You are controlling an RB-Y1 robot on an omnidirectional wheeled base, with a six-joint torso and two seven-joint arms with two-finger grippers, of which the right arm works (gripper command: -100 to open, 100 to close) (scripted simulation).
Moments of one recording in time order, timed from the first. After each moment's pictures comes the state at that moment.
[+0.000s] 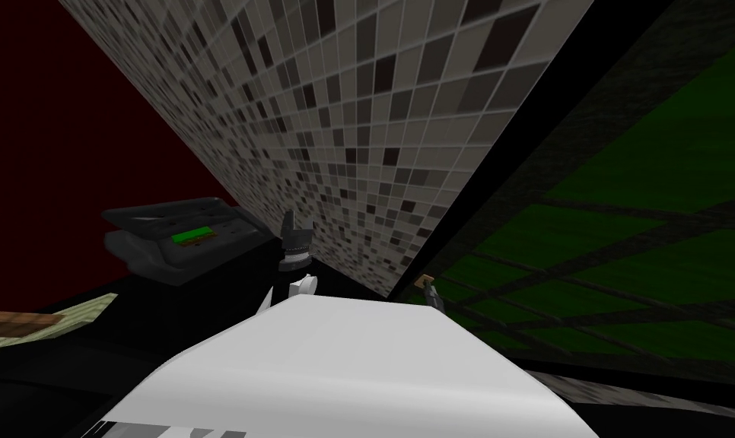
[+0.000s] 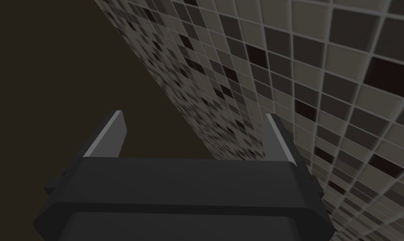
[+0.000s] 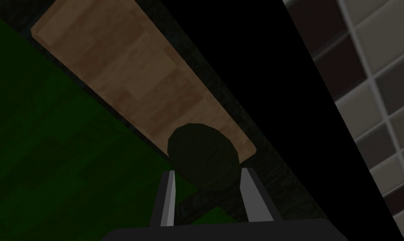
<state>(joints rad) 0.34 -0.11 -0.32 -0.93 0.10 -0.98 0.61</state>
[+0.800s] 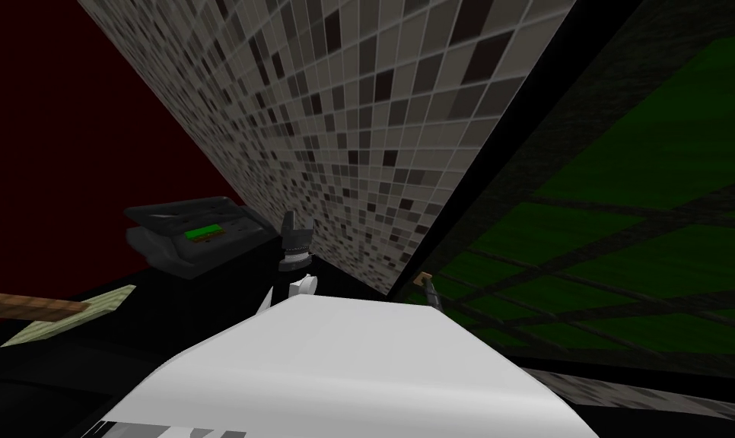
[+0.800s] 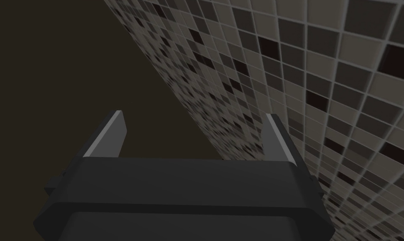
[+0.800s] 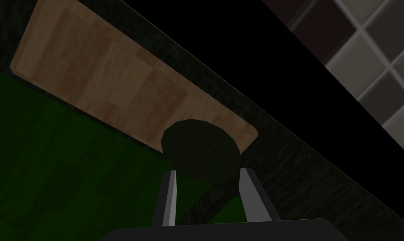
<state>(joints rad) 0.31 -0.14 -0.28 -0.90 0.03 -0.97 0.42</state>
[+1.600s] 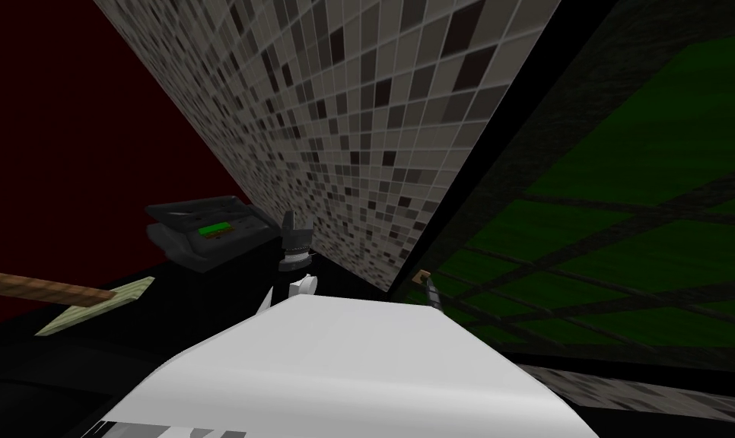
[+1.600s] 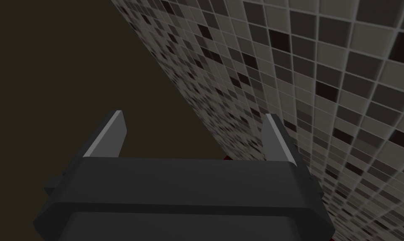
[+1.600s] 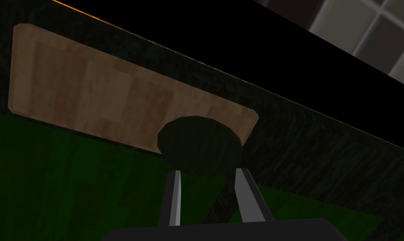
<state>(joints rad) 0.28 -0.17 -0.22 -0.88 -0.07 -0.97 0.22</state>
